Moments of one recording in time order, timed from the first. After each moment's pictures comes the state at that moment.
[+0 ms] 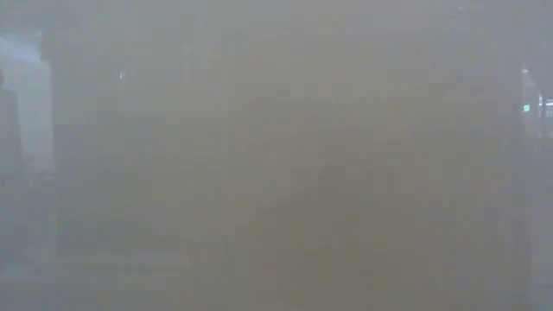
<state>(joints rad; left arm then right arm) 0.21 1.25 0.85 -1.17 -0.13 -0.04 0.32 1.10 0.64 -0.31 0.35 0.59</state>
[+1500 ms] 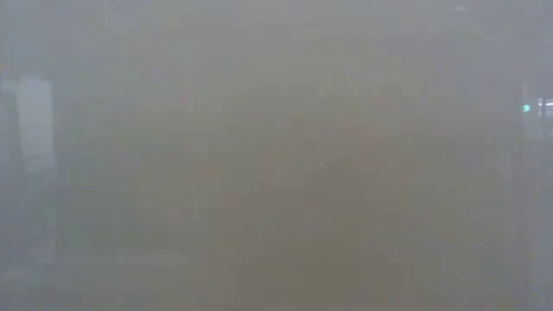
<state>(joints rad) 0.30 1.60 0.96 -1.17 -0.17 0.03 0.40 1.10 0.64 -0.31 0.34 0.64</state>
